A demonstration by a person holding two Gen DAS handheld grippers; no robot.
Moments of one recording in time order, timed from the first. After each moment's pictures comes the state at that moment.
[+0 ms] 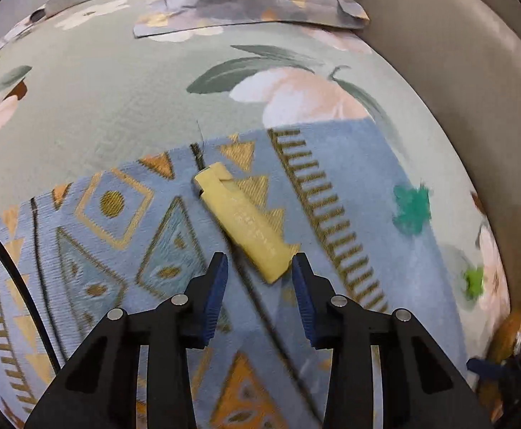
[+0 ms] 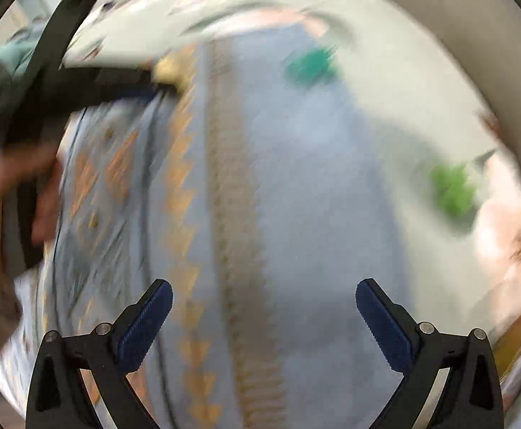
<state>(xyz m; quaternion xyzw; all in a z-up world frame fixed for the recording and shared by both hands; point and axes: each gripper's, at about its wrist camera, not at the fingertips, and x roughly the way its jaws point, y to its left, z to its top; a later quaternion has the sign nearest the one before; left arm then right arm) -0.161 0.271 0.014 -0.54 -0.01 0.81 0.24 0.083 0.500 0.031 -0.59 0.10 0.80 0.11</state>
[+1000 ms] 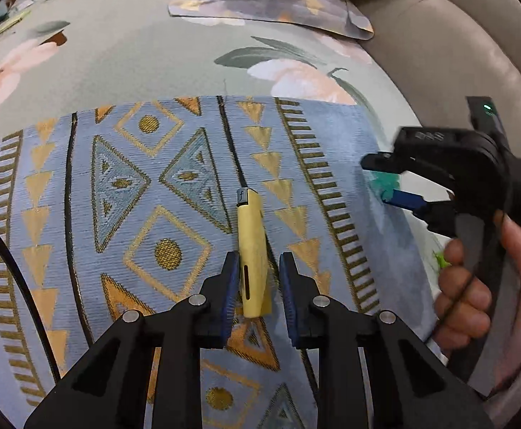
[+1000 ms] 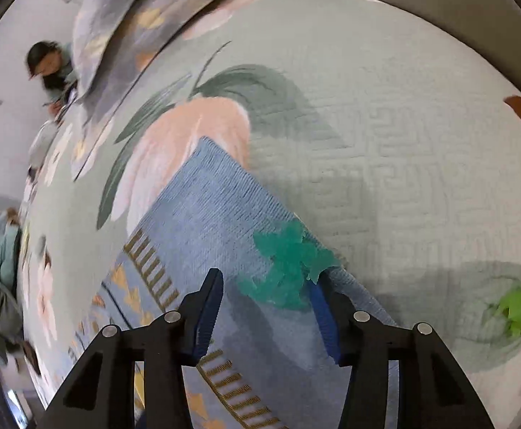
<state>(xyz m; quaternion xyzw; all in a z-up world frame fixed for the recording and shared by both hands) -0.106 0.227 0.024 -0.55 -0.06 0.80 0.25 -0.120 0.475 0.011 -0.51 0.36 0.75 0.23</state>
